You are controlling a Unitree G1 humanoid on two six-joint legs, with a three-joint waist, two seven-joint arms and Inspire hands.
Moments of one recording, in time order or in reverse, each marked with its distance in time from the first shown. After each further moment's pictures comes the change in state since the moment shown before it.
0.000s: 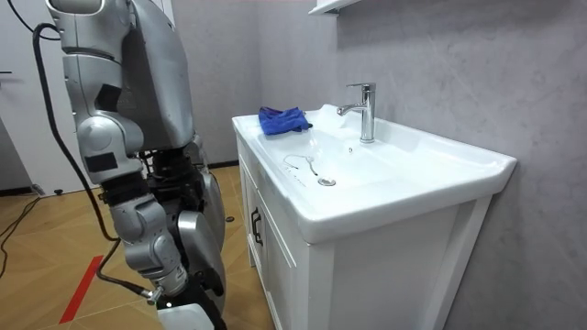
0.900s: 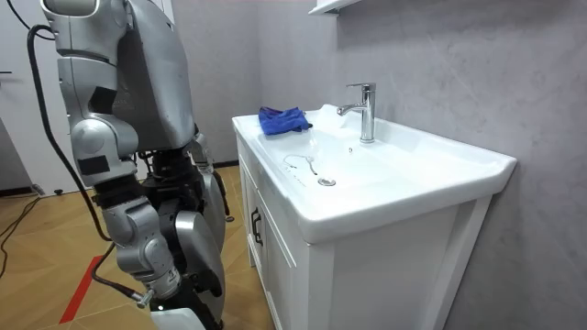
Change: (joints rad) left arm -0.006 -0.007 -0.004 -0.058 0.118 0.021 -0.035; right arm 0.012 -0.006 -0.005 -0.001 0.039 -0.004 0.007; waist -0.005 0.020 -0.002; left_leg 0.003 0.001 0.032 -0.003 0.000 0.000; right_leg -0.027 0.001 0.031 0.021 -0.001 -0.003
